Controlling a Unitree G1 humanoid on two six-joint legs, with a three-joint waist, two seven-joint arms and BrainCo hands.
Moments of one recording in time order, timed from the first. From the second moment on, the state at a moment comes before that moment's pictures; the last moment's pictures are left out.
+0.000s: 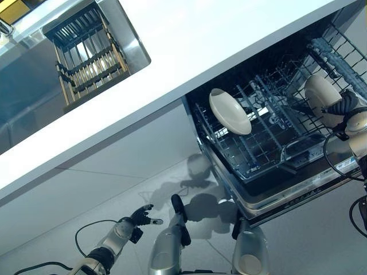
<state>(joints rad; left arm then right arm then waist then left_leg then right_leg) -0.20 0.38 -0.49 0.89 0.01 -0.04 -0.08 -0.92 -0.98 0.40 0.87 -0.15 0.24 0.02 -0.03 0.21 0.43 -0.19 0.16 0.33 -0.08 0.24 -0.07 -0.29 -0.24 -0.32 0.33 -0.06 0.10</state>
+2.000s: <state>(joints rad) -0.14 0.38 -0.44 0.98 0.02 -0.04 -0.04 -0.27 -0.77 -0.21 0.26 0.53 0.03 -0.44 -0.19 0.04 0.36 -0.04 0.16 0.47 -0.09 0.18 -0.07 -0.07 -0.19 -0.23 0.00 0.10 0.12</state>
